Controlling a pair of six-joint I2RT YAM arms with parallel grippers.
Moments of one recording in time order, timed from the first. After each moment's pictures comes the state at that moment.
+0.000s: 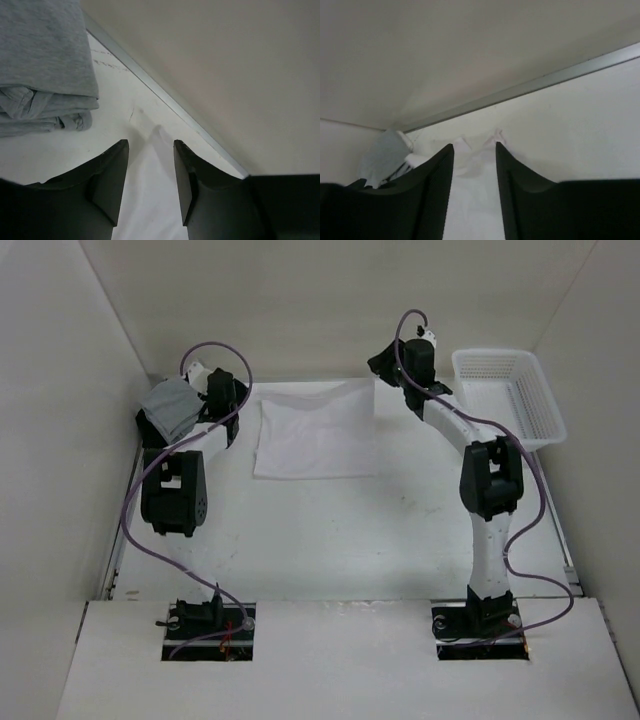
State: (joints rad) left arm -0.09 1.95 1.35 0.31 -0.32 -0.82; right arm 0.28 2.14 1.83 0.07 0.00 0.76
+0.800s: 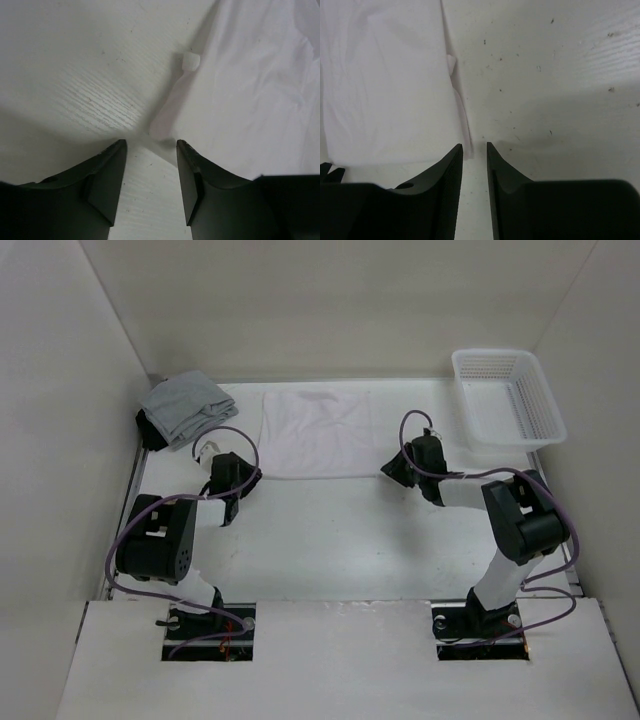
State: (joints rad) left arm -0.16 1.57 0.54 0.46 -0.15 -0.91; right arm 0.33 1.74 0.80 0.32 -0.02 0.83
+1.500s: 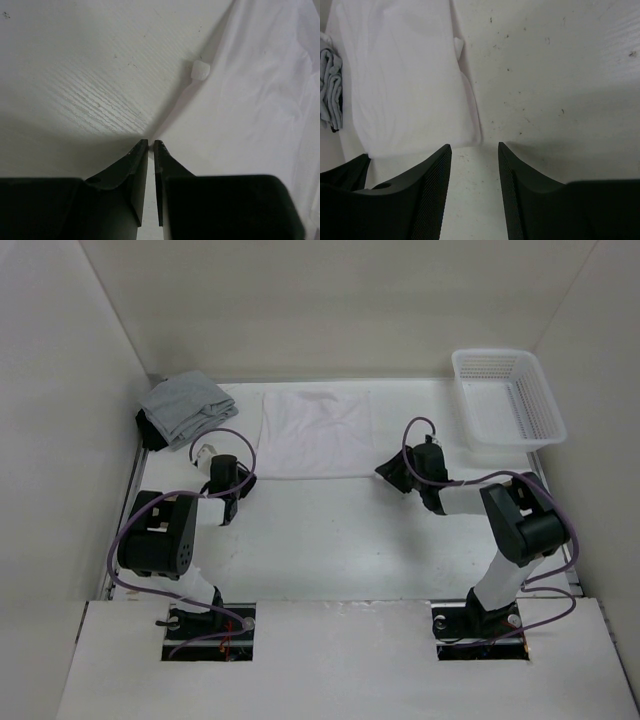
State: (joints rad) left arm -0.13 1.62 0.54 0.49 -0.13 -0.98; right arm 0.34 1.73 0.71 0.46 -0.07 0.95
